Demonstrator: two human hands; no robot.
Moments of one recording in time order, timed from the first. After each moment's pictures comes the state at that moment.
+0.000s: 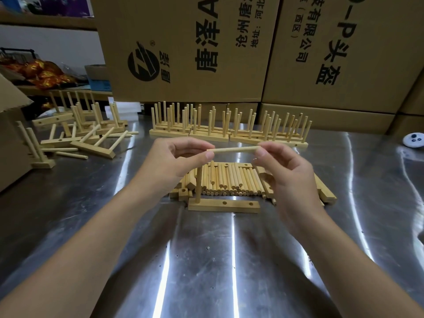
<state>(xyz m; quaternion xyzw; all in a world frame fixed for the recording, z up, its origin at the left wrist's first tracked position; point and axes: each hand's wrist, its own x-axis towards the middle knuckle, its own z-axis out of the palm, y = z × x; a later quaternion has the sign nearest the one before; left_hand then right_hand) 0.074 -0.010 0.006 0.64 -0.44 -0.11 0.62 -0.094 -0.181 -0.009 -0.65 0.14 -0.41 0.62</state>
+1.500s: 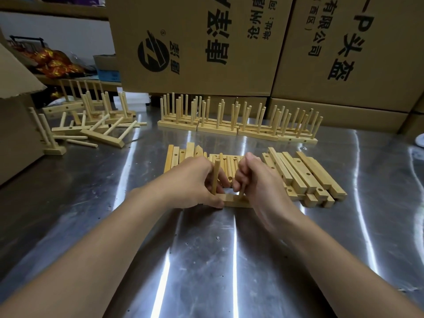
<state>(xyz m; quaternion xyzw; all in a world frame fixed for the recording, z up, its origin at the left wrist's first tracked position) 0.084 -0.025 -0.027 0.78 -0.53 -0.14 0.30 -0.064 -0.154 -0.035 -0.71 0.12 -0.25 0.65</state>
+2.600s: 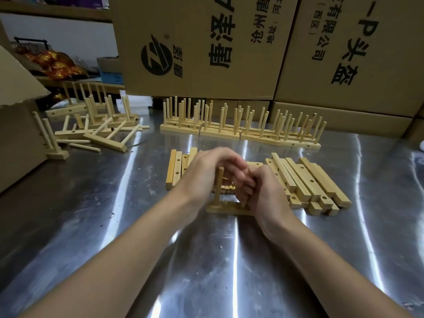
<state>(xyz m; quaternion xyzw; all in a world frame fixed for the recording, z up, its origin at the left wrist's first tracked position) 0.041 -0.030 -0.003 0.59 -0.39 -0.25 0.67 -0.052 -0.151 -0.038 -0.69 0.08 -0.29 0.66</state>
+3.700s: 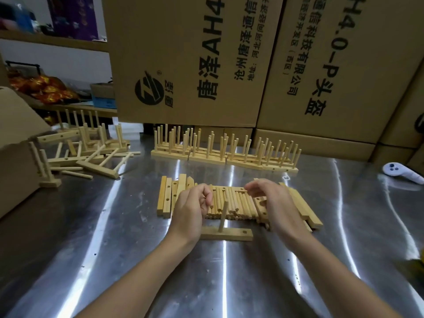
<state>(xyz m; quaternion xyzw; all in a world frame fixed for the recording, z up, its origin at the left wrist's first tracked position) 0.034 -0.041 -0.026 0.59 -0.33 -0.13 0.72 -0.086 -0.200 -0.004 -0.79 0.20 -0.32 0.48</state>
